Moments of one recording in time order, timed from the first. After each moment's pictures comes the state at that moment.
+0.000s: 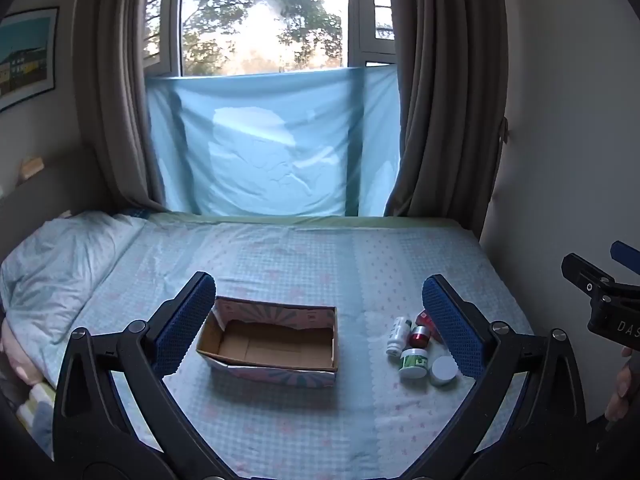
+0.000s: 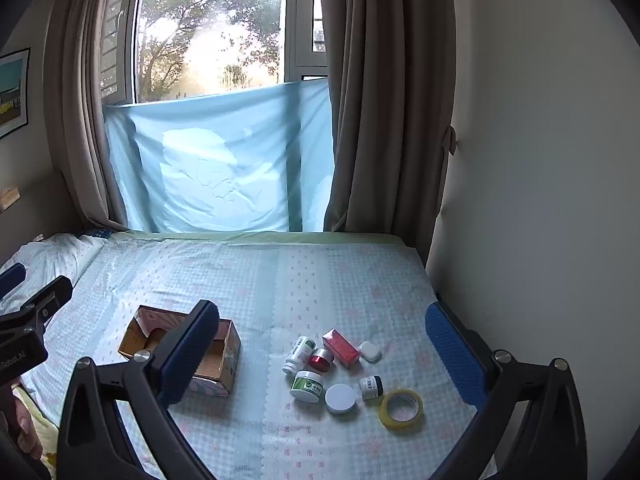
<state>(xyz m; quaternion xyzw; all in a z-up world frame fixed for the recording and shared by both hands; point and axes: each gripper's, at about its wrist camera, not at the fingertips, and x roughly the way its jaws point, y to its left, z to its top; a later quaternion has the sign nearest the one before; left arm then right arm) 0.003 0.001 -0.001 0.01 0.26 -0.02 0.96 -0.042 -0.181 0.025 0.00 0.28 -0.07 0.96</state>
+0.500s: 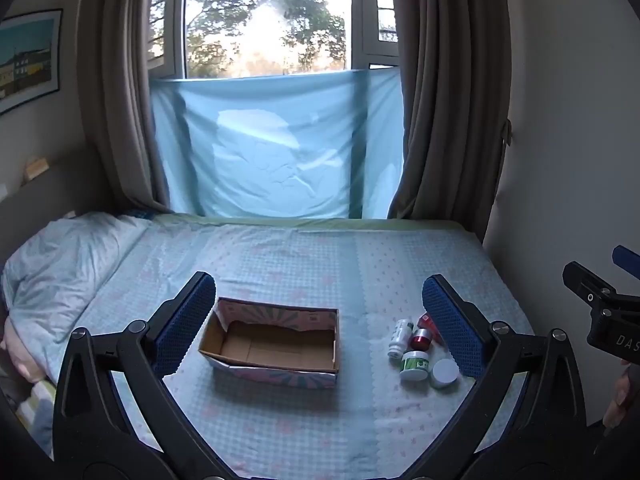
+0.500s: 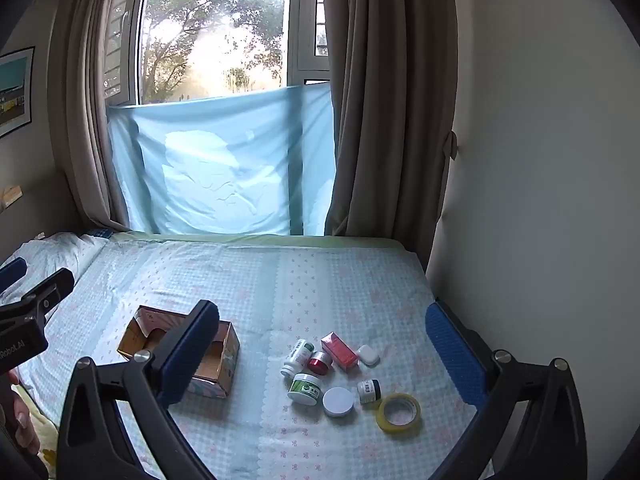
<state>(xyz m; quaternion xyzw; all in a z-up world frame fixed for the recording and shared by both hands) -0.005 -0.002 0.002 0.01 0.25 -0.01 0.97 -0.041 -0.182 0.024 -0.01 0.28 -0.06 0.96</state>
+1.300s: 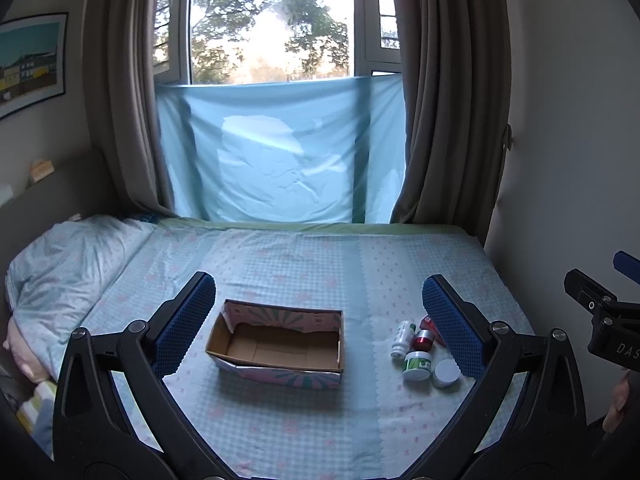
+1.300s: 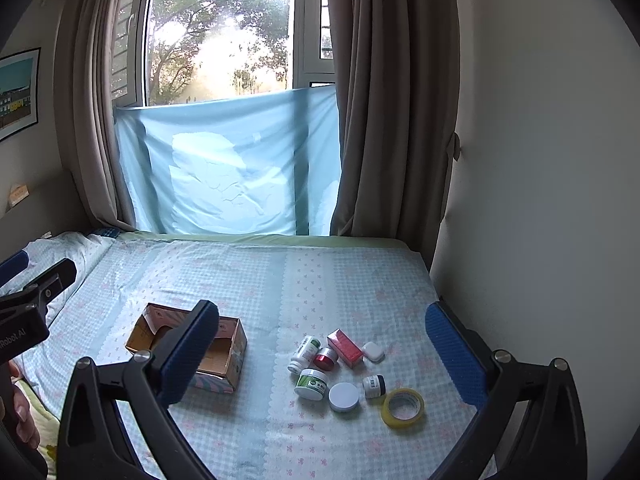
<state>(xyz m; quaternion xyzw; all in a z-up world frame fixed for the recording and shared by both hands) -0.019 0.002 0.011 0.01 0.24 0.00 0.97 -0.052 -0.185 0.030 -0.01 0.27 -0.05 0.96</state>
